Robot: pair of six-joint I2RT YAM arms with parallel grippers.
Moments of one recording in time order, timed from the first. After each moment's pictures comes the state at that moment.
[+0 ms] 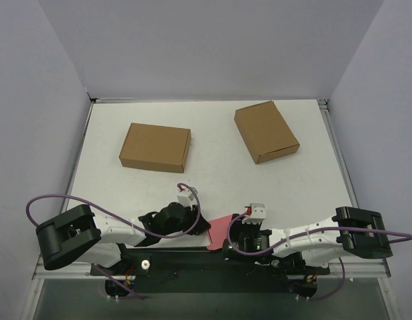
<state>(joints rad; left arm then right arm) -1.08 1.31 0.24 0.53 -0.04 -0.87 1.53 1.28 0.44 -0.45 1.00 1.47</state>
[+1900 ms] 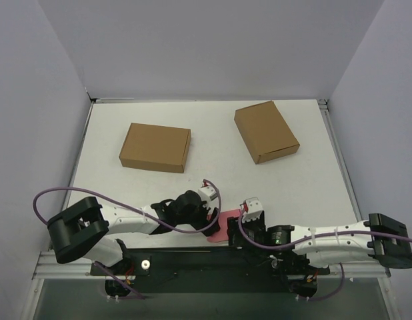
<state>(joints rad) -1.07 1.41 0.51 0.21 0.07 -0.47 1.43 1.04 0.37 -0.37 0.71 0.99</state>
